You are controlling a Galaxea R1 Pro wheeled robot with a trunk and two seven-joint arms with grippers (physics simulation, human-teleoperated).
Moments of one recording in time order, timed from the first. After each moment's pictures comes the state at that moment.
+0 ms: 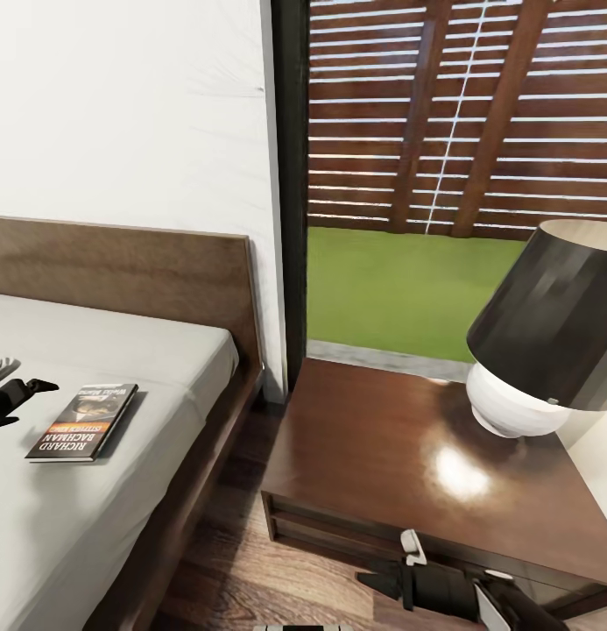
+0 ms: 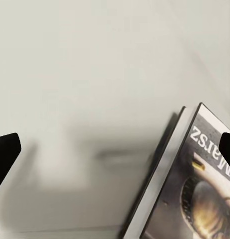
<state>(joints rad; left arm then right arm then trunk) -1.05 0.69 0.24 -0.46 0.49 0.92 -0.27 -0.47 -0.18 0.16 -0.38 -0.33 0.16 1.37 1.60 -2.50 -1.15</state>
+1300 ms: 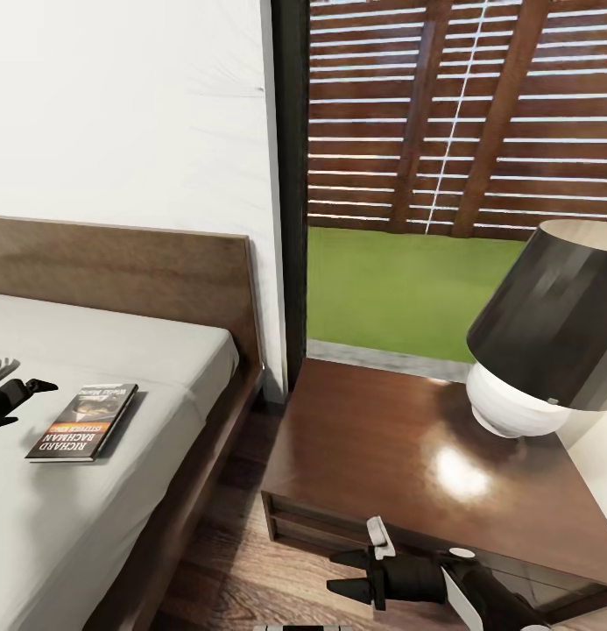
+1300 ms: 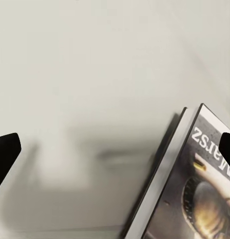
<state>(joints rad) -1.05 0.70 0.24 -0.46 0.48 0.92 -0.27 -0.47 -0.13 0.30 -0.53 -0.34 0.15 1.39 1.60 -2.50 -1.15</state>
